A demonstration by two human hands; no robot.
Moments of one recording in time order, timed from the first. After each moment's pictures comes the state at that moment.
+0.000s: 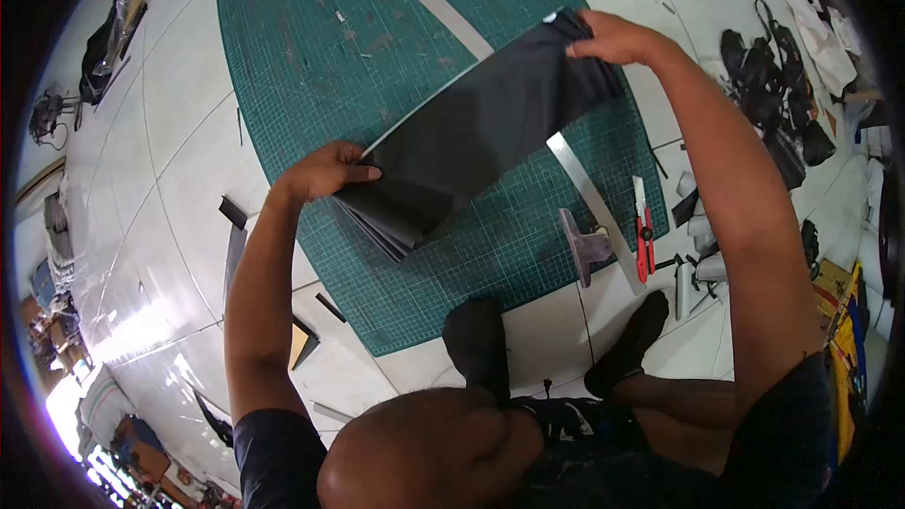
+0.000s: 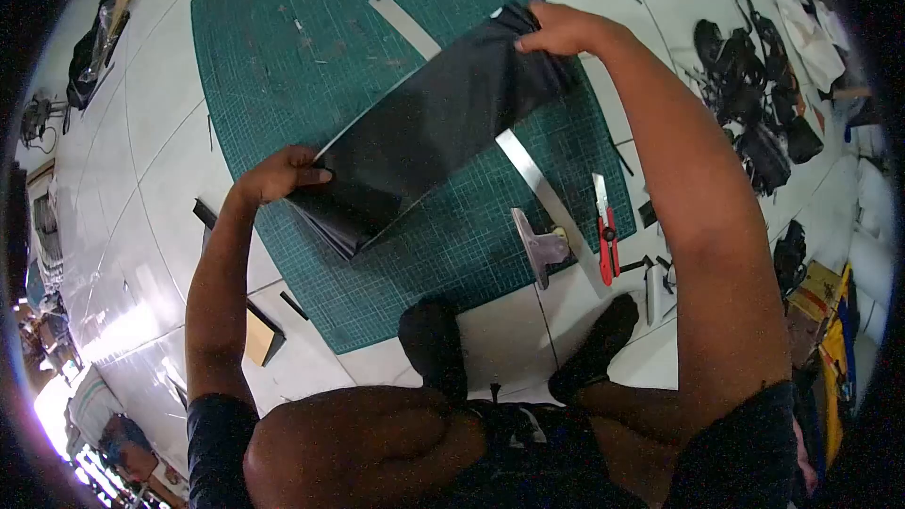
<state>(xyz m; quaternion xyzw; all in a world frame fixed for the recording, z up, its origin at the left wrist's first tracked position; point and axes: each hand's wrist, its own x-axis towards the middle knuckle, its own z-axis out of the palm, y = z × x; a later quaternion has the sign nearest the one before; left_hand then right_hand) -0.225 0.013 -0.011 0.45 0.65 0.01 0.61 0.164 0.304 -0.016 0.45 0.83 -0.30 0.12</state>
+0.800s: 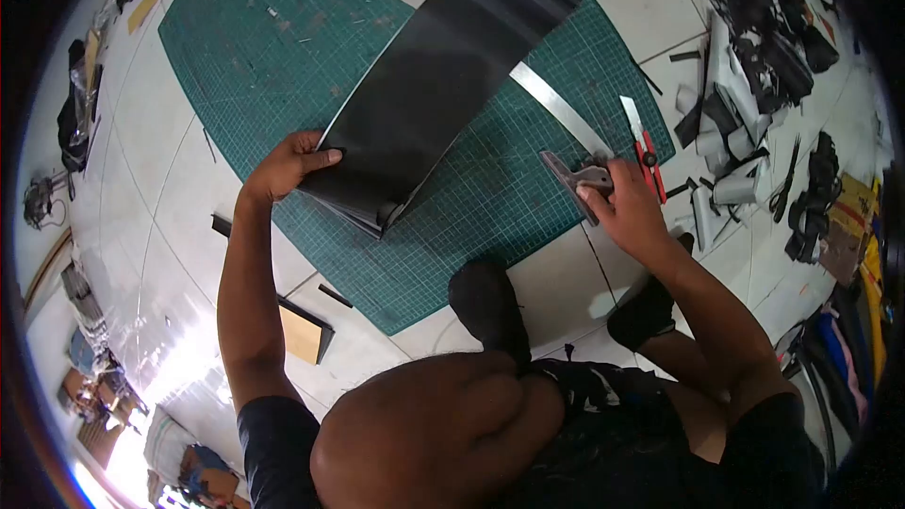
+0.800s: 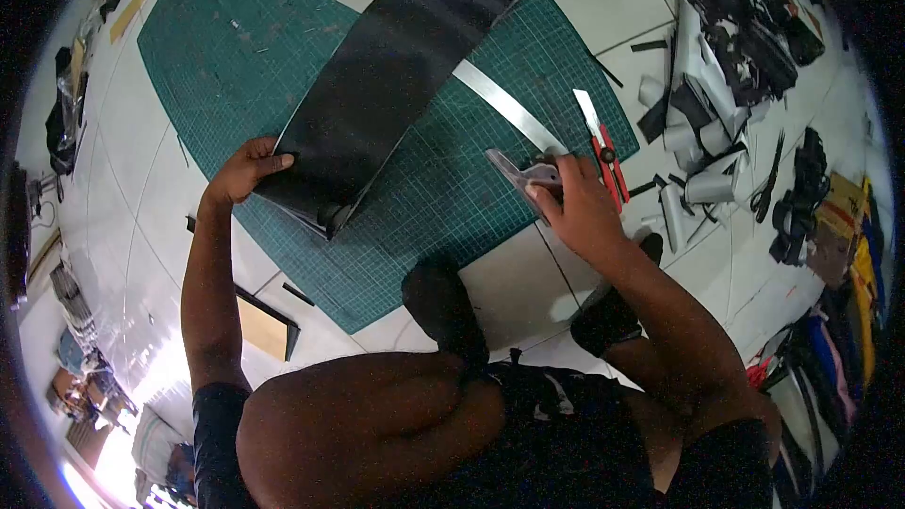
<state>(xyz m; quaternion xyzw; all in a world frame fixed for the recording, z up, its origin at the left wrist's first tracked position) -0.230 0.007 -0.026 0.39 0.61 0.10 0.68 0.274 -0.036 -0.003 0.60 0.71 -0.36 0.04</state>
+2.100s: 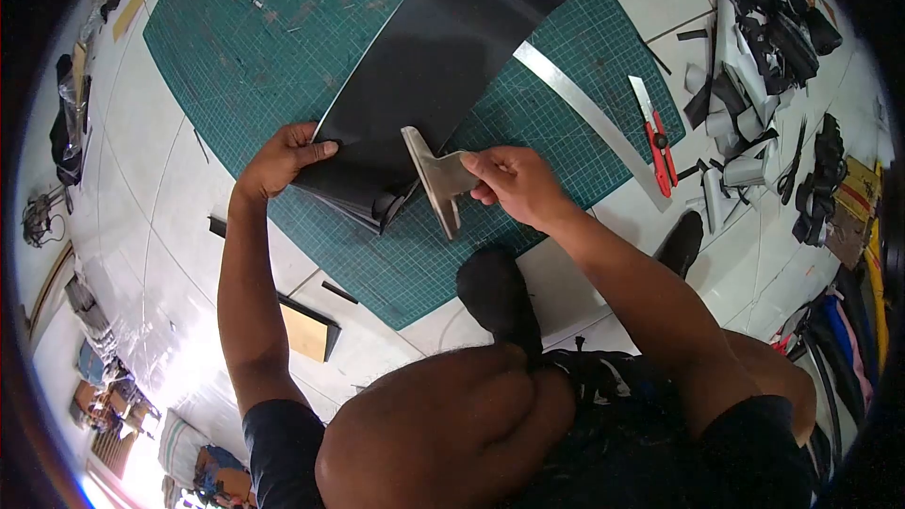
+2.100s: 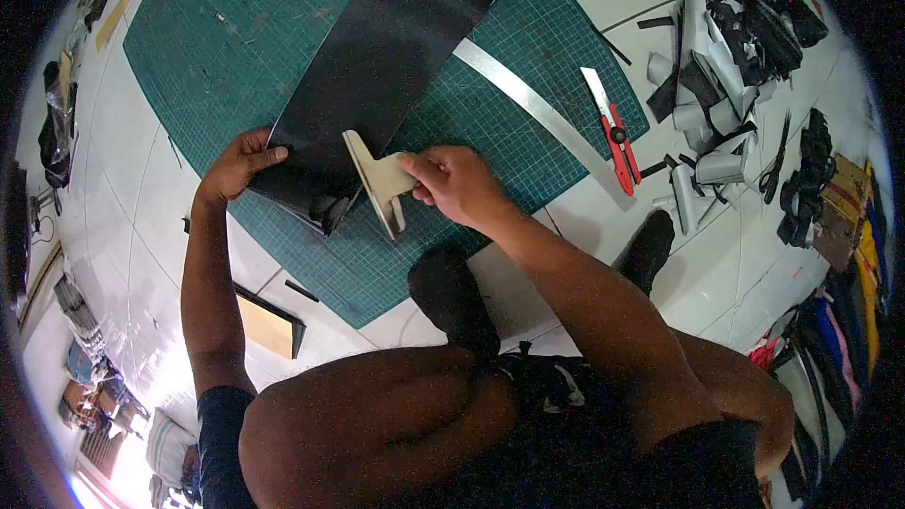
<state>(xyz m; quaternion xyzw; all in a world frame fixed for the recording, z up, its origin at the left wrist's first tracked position) -0.234 0.007 -0.029 0.42 0.60 0.07 0.68 0.124 -0.041 -0.052 0.55 0.39 -0.72 -0.14</state>
